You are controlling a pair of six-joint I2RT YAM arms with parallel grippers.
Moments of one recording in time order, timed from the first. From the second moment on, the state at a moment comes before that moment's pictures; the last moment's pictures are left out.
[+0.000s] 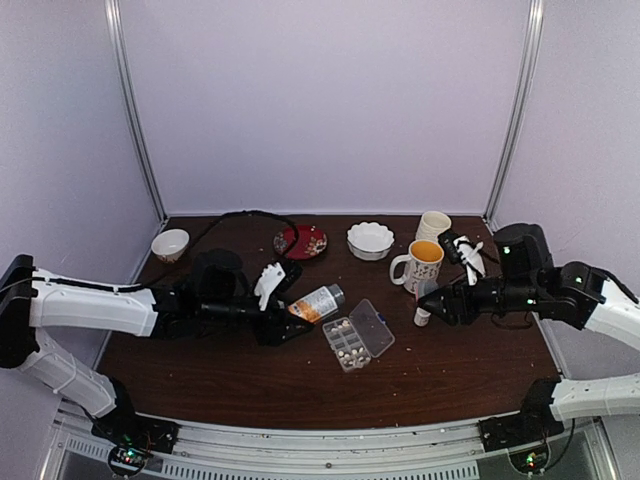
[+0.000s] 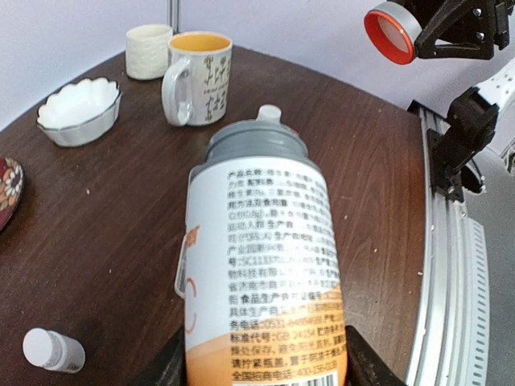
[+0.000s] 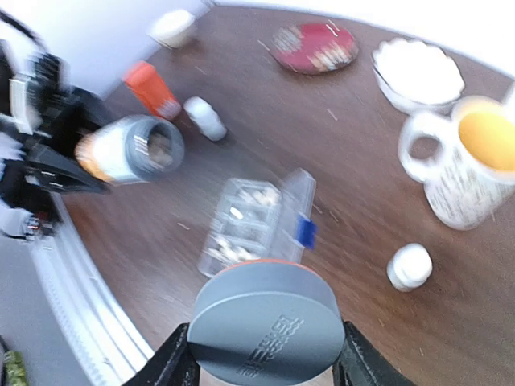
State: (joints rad) left arm -0.93 1.40 0.73 0.16 0.29 -0.05; right arm 0.77 0.90 0.79 -0.57 -0.06 0.28
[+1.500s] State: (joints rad) left arm -0.93 1.24 0.84 0.43 0.68 0.01; right arm 0.97 1.29 1.57 -0.75 -0.51 -0.14
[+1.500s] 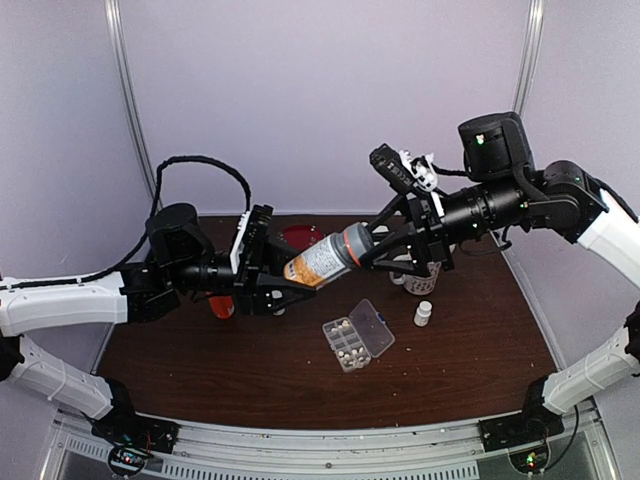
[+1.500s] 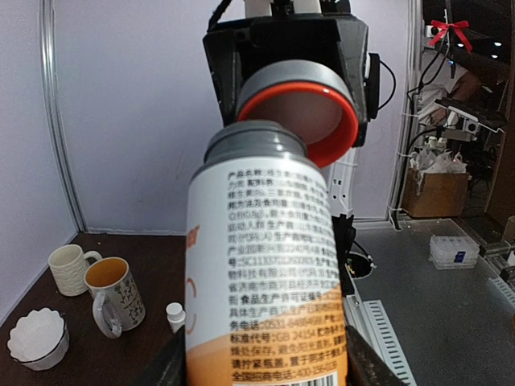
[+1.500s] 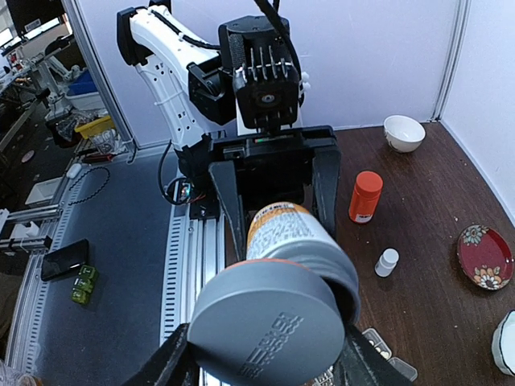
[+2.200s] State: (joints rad) left arm -0.92 1.24 0.86 0.26 0.77 0.02; right arm 1.00 1.39 1.67 -0.95 -0.38 -0.31
